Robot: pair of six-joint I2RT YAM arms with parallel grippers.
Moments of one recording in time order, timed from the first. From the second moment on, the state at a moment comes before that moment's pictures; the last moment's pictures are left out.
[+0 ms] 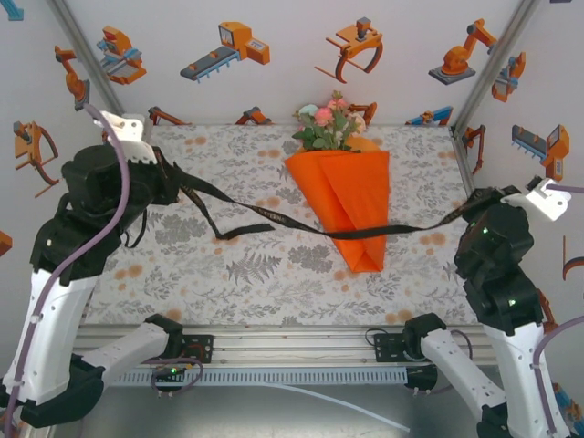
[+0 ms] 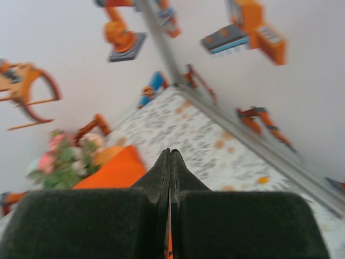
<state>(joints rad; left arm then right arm) -0.47 0.98 1.55 -0.89 -0.19 -0.20 0.30 0.63 1.15 -0.56 0.89 0.38</state>
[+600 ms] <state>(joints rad) -0.66 1.20 1.07 -0.89 0.16 -0.26 -0.34 0.82 0.85 -0.62 0.78 0.49</state>
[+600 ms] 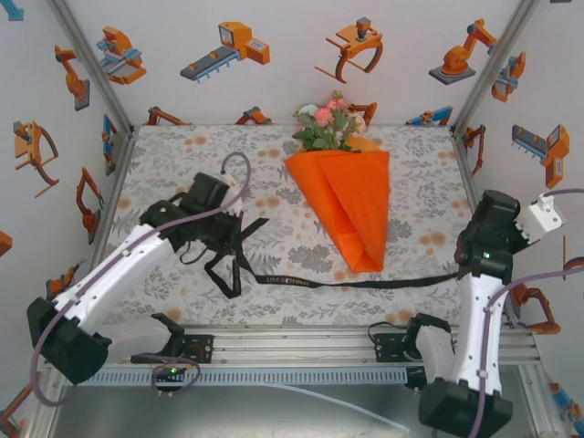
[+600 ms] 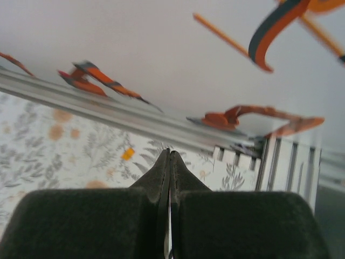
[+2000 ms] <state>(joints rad) -0.53 1.89 1.25 -0.73 -0.12 -0.15 -0.31 0.79 0.89 -0.73 -0.30 0.59</state>
